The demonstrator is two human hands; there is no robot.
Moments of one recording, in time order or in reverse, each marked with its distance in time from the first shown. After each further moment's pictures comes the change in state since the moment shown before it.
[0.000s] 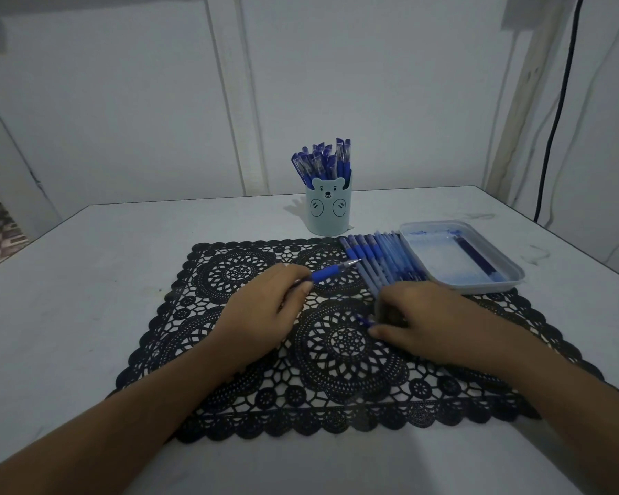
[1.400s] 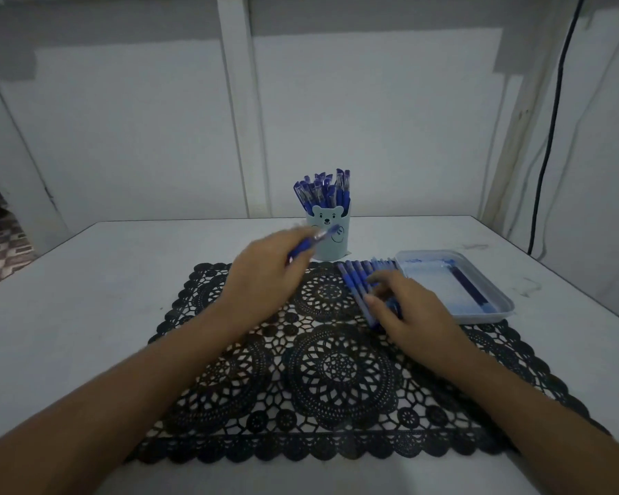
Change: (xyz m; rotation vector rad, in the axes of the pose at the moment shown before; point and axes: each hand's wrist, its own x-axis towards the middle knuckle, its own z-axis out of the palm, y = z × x) left_hand 0.055 0.020 -0.028 0.033 0.259 0.081; right_hand 0.021 0.017 0.014 0.306 0.475 -0.034
